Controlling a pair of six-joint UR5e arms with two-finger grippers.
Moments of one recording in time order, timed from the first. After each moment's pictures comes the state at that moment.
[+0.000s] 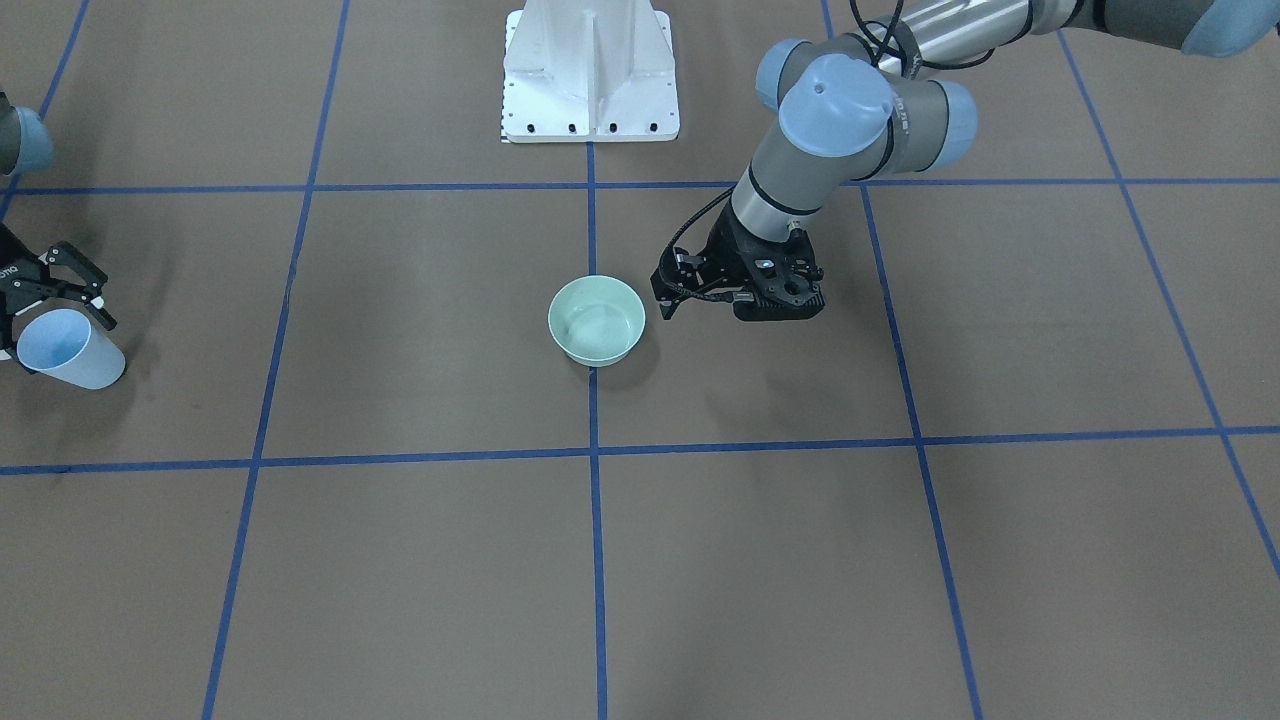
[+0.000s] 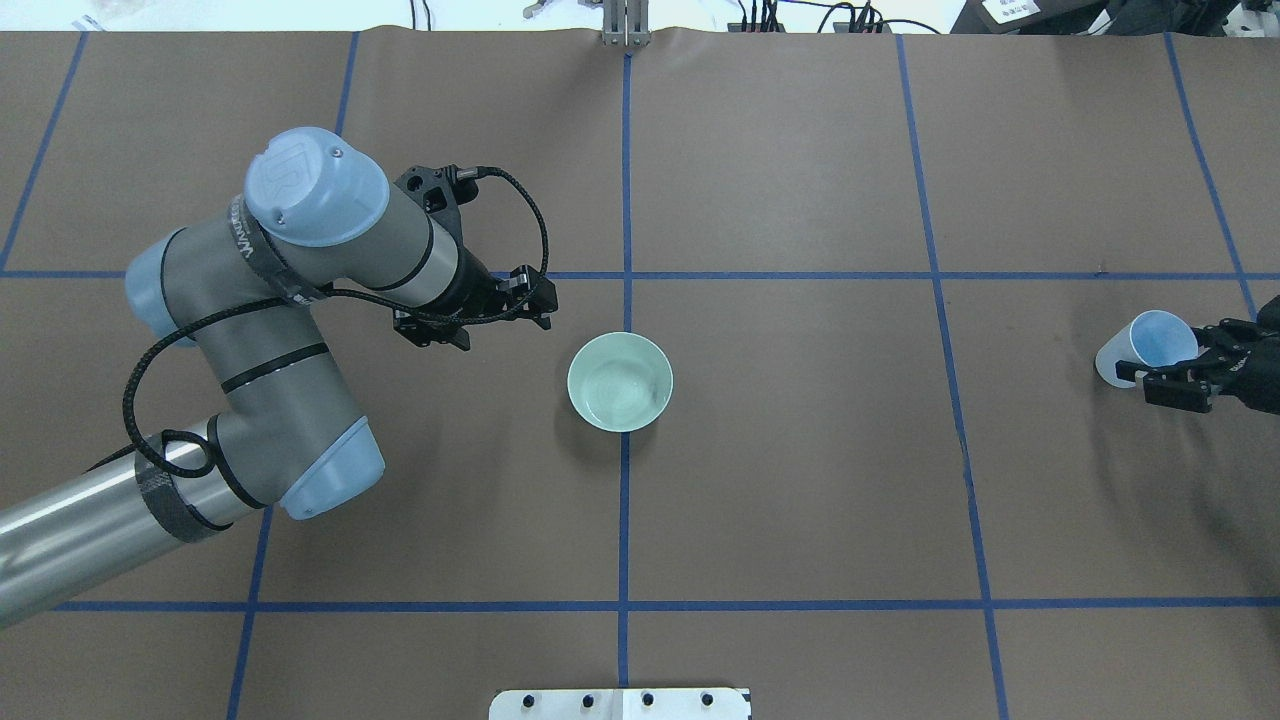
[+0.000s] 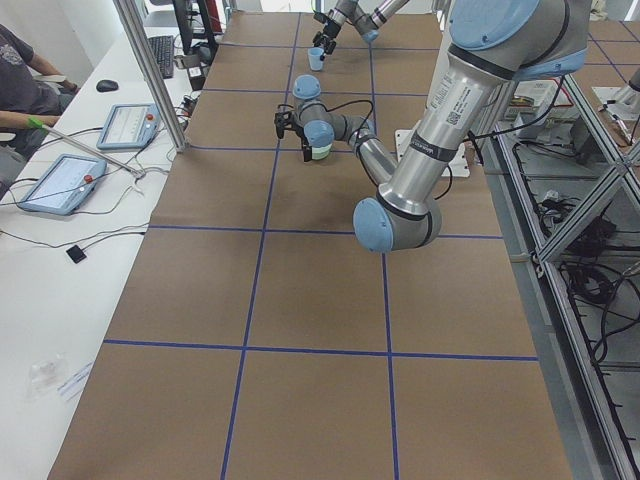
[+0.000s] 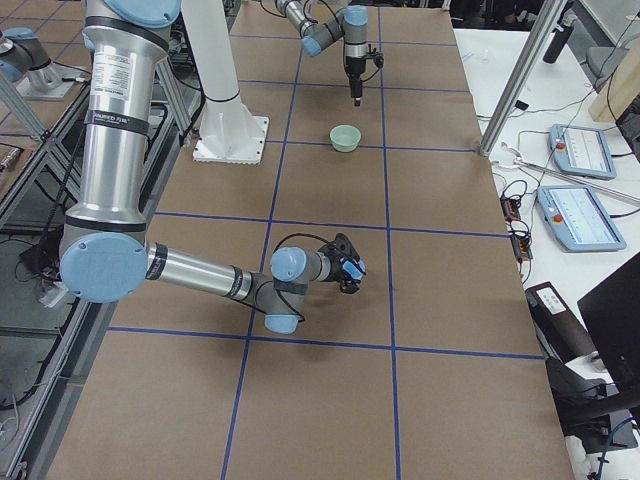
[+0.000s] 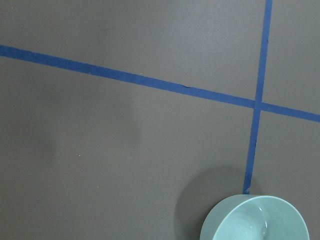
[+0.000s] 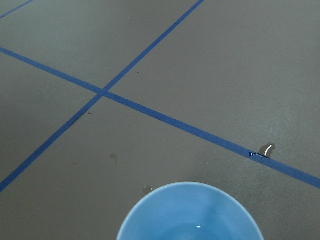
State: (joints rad) left arm -0.65 -2.16 -1.67 -1.87 -2.04 -1.38; right arm 0.90 -1.72 1.31 0.13 1.89 0.66
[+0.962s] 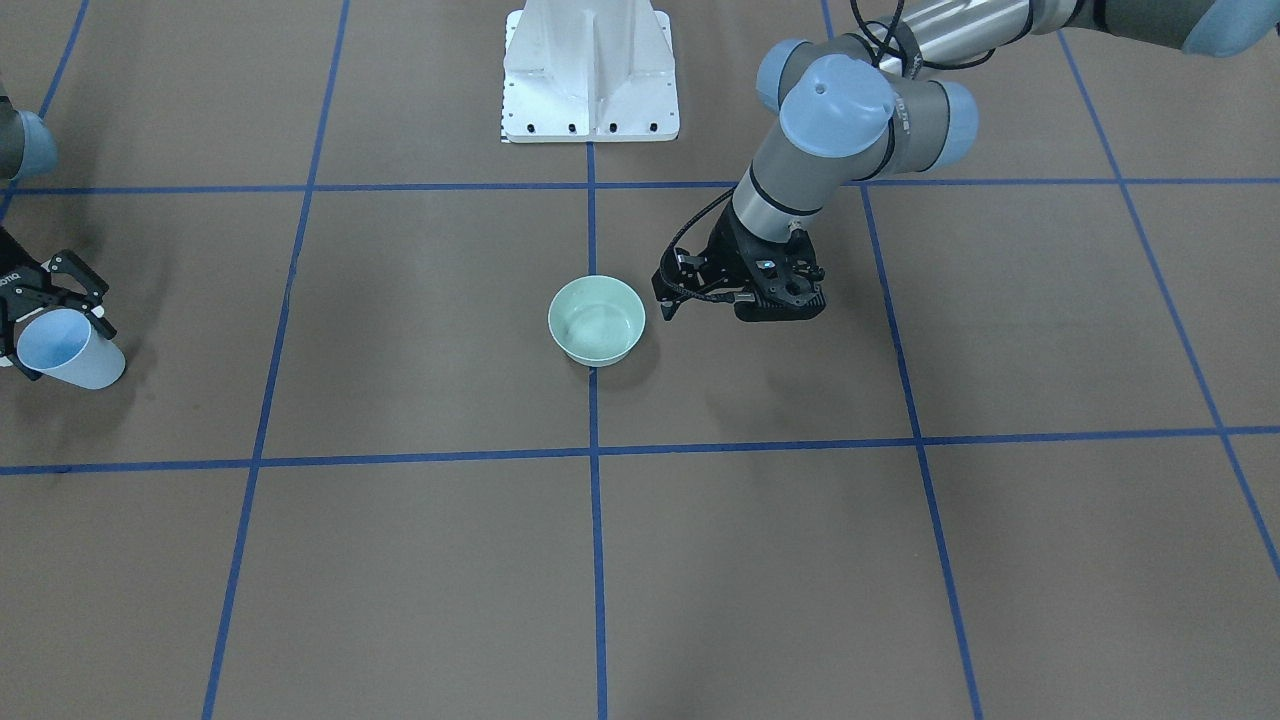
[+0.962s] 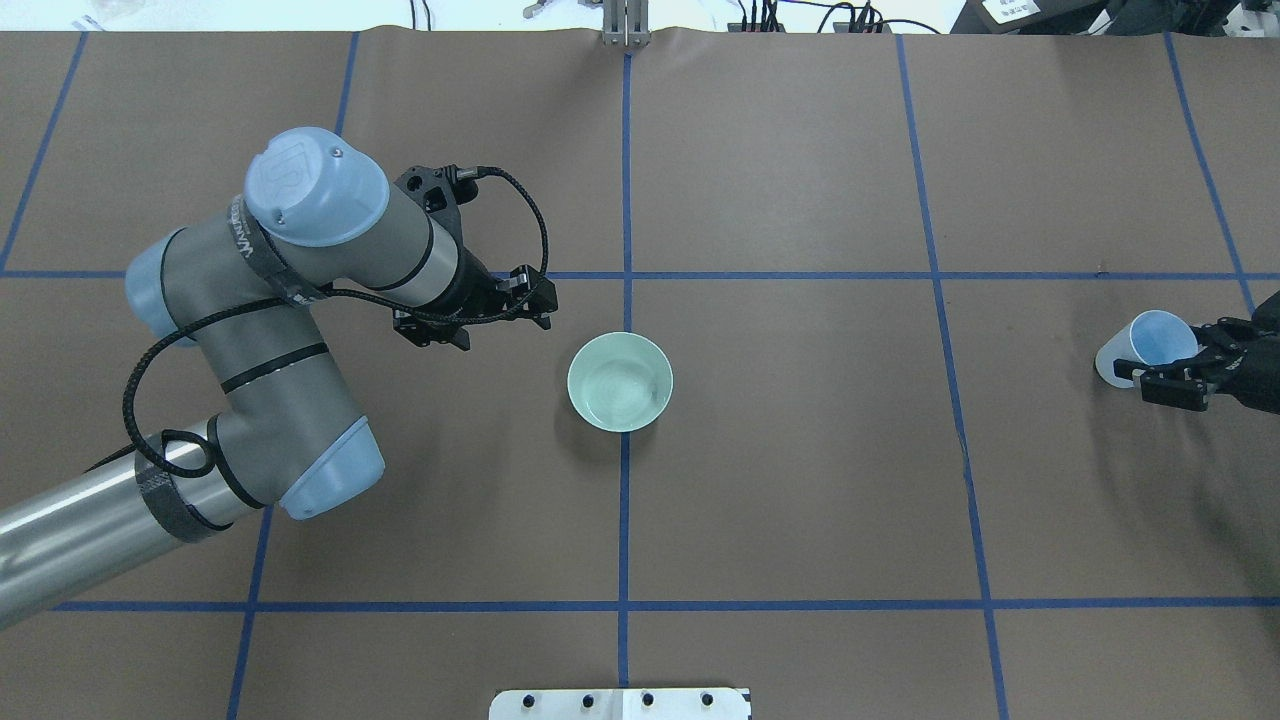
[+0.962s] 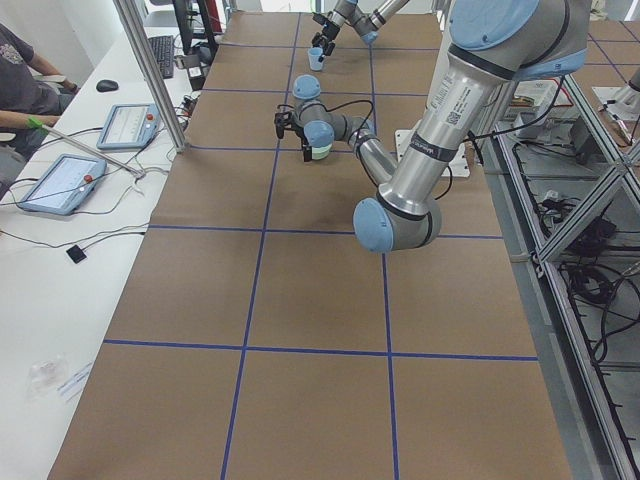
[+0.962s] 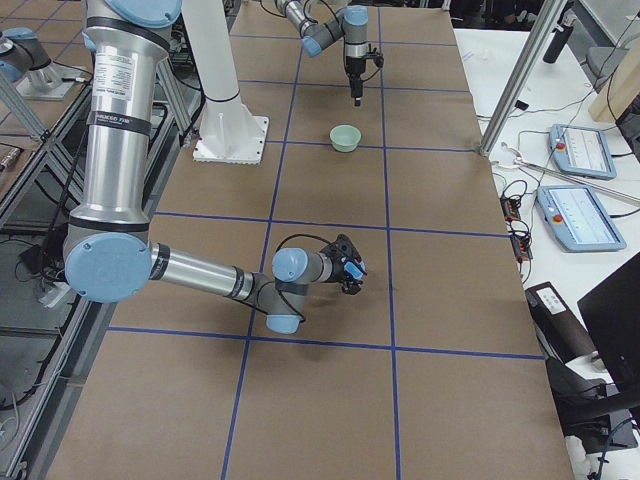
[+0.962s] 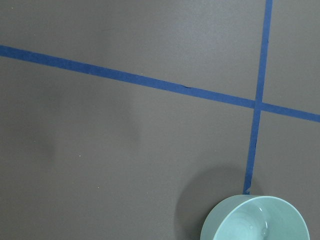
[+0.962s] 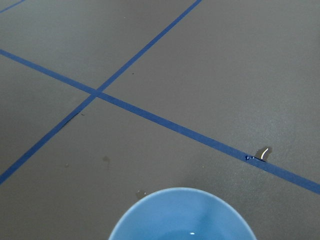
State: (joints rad) left arm -0.65 -2.16 -1.67 -1.87 -2.04 -1.38; right arm 0.90 -1.71 1.30 0.13 1.86 0.65
